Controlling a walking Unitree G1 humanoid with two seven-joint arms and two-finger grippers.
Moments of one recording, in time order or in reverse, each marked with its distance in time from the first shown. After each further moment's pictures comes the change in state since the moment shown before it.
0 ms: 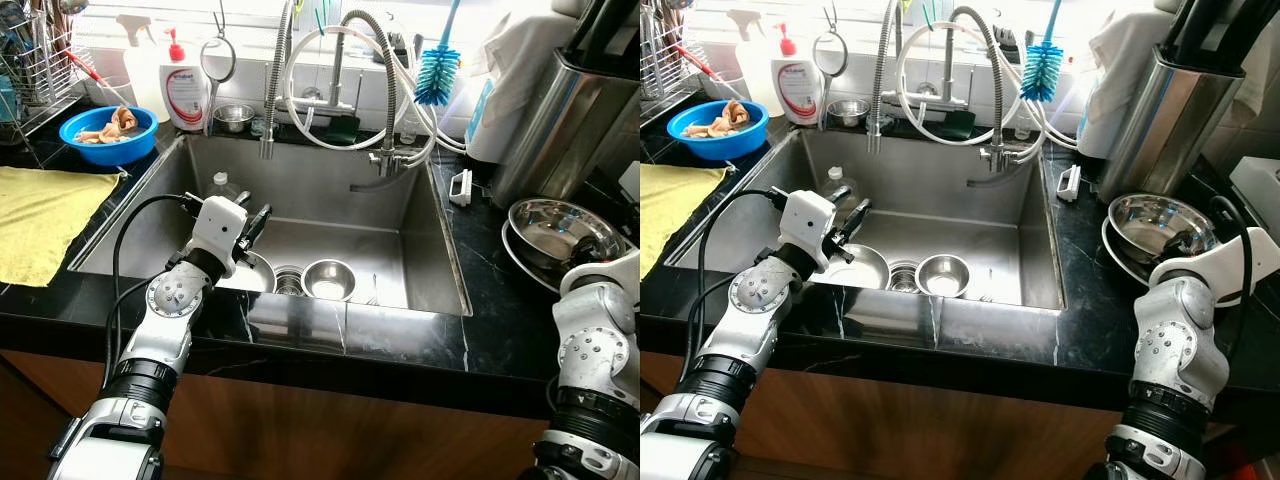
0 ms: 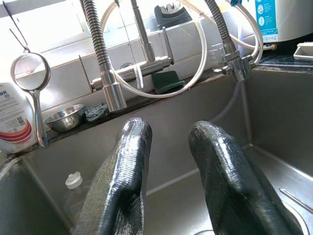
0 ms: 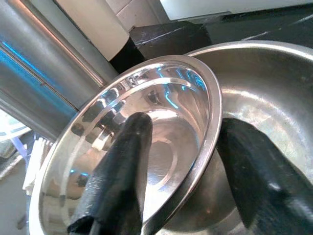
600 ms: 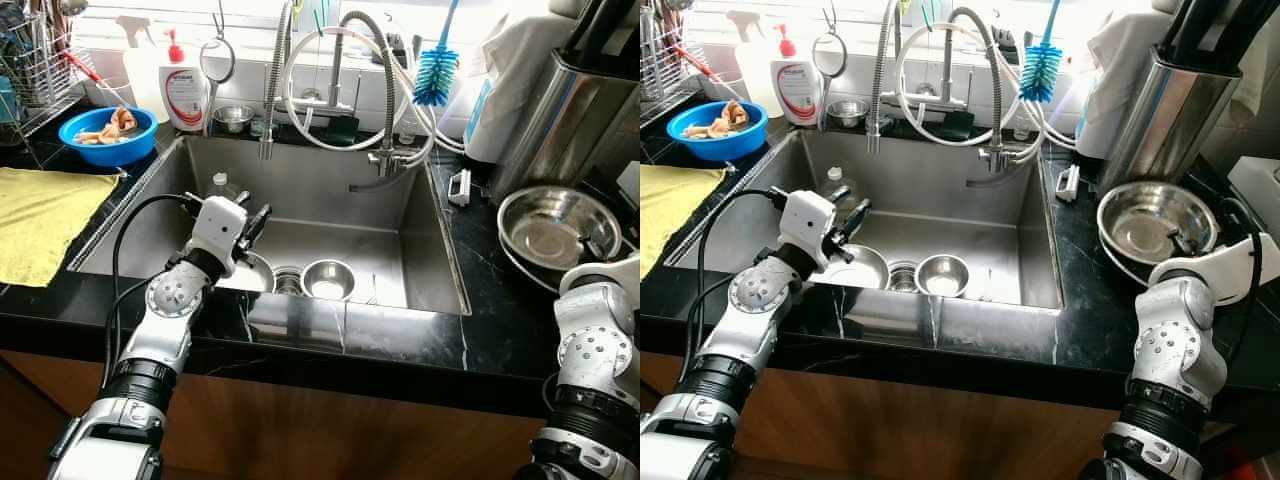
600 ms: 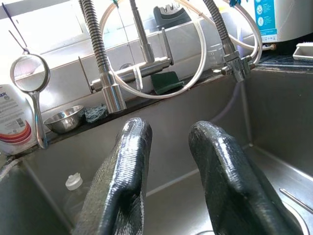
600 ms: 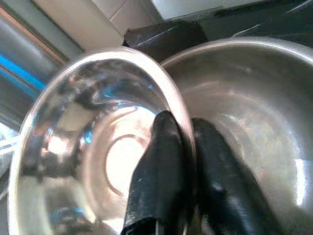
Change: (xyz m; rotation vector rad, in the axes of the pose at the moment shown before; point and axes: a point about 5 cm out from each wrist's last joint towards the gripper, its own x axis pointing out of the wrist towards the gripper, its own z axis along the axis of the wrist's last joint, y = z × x) left arm 0.001 0.001 0.001 0.005 -0.003 -0.001; right arm 0.000 0.000 0.001 0.064 -0.007 -0.014
